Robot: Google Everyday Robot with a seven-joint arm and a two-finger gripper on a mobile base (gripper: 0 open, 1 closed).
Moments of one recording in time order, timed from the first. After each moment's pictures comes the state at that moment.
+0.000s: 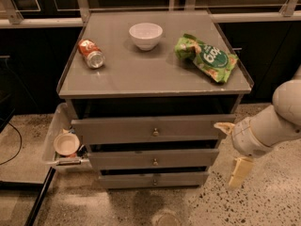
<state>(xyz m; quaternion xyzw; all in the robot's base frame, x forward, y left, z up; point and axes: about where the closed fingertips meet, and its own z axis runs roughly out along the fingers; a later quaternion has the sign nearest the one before) 0.438 -0.225 0.708 -0.65 0.72 0.11 0.19</state>
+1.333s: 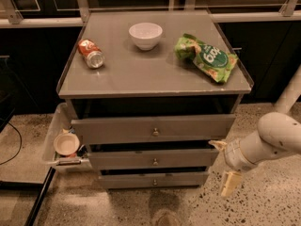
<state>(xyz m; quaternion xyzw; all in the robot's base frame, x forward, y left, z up) 0.459 -0.240 0.585 -0.65 0.71 0.14 0.20</state>
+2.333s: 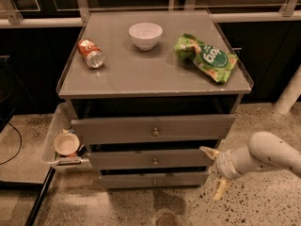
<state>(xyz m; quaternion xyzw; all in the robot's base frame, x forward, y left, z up) 0.481 -0.232 0.510 -0.70 0.65 0.12 0.26</state>
